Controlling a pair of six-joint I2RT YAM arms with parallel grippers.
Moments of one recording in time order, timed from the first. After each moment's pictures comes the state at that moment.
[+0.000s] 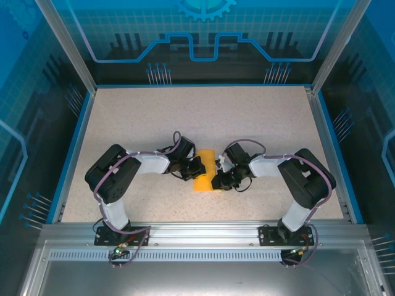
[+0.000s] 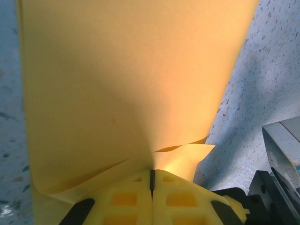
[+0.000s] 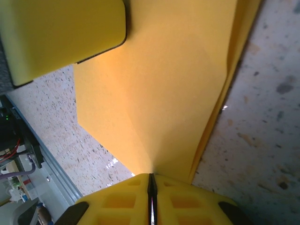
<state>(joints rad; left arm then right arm) -0.61 1.81 0.86 -0.04 0.47 -1.05 0.58 1.71 0.71 -0.24 -0.68 0.54</state>
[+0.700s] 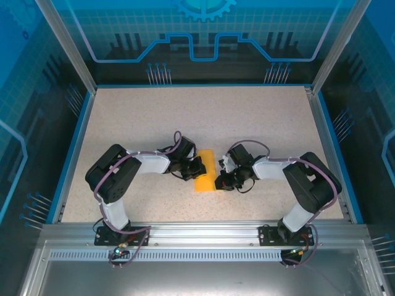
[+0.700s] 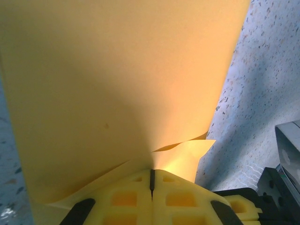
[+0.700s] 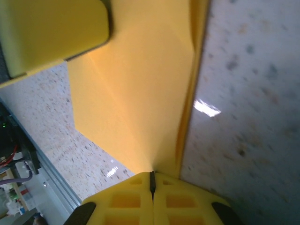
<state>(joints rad) -0.61 1.81 0.86 -0.05 0.47 -1.03 0.56 1.63 0.68 -0.26 -0.63 0.57</state>
